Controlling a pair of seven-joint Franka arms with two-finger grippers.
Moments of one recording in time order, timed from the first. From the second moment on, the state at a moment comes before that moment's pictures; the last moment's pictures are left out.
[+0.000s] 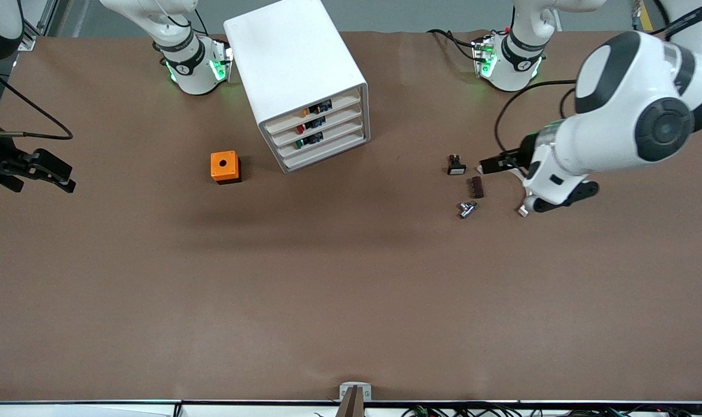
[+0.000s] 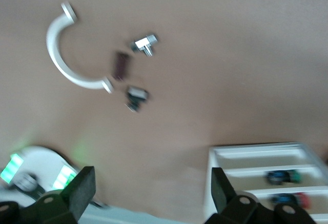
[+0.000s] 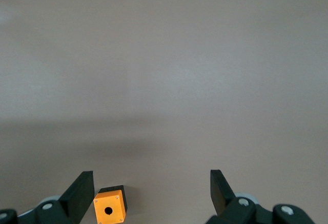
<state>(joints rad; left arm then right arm) -0.27 0.25 -0.07 -1.52 -0.28 1.45 -0.75 -0.06 0.05 0.05 -1.56 -0.01 1.71 0.01</state>
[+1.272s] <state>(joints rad) -0.42 0.73 -0.15 -1.33 -0.74 1.39 -2.00 -0.06 0.05 0.05 -1.56 -0.01 1.71 0.01</state>
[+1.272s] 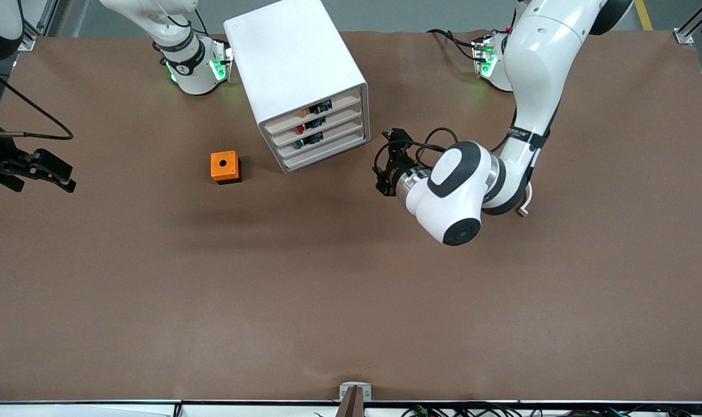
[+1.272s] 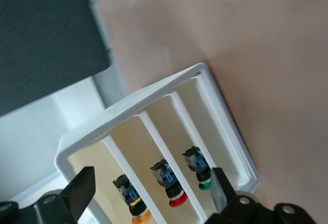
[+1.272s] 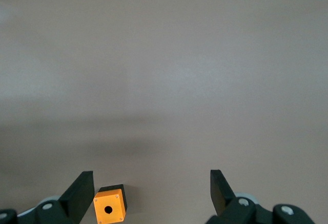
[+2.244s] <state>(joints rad) -0.56 0.82 -0.15 -1.32 -0.90 1.28 -2.22 -0.06 0.05 0.05 -1.56 -0.01 1.70 0.01</state>
